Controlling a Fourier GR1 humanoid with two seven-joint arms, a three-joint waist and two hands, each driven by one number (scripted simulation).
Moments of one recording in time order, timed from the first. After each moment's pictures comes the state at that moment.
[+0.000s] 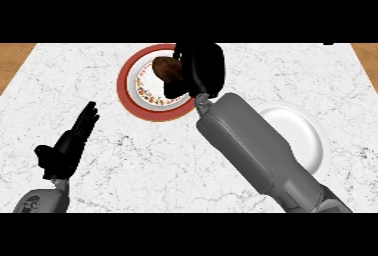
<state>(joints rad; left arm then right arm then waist) -0.10 0.27 -0.02 -1.31 0.07 -0.02 -0.14 -1.01 0.00 0.43 -1.01 0.86 -0.33 0.74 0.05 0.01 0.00</state>
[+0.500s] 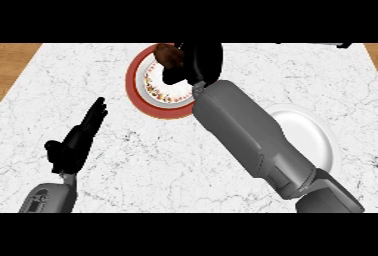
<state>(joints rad) -0.14 0.24 -0.04 -1.31 0.06 -0.03 -0.13 -1.17 0.00 0.47 -0.70 0.63 -0.61 0.70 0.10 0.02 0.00</state>
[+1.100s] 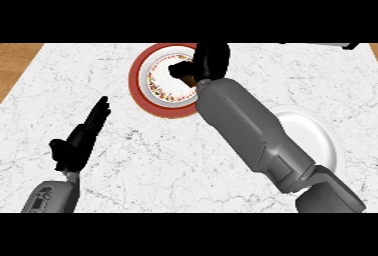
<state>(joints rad) -0.16 0.23 -0.05 -1.29 0.05 -0.04 -0.14 -1.20 0.00 0.47 -0.56 0.39 -0.82 0.64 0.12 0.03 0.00</state>
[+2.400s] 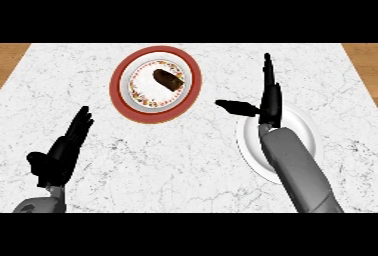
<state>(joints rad) -0.05 0.24 0.03 -1.36 0.05 -0.02 -0.11 -0.61 -0.10 0.15 -0.89 -0.04 -0.62 -0.25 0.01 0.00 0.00</state>
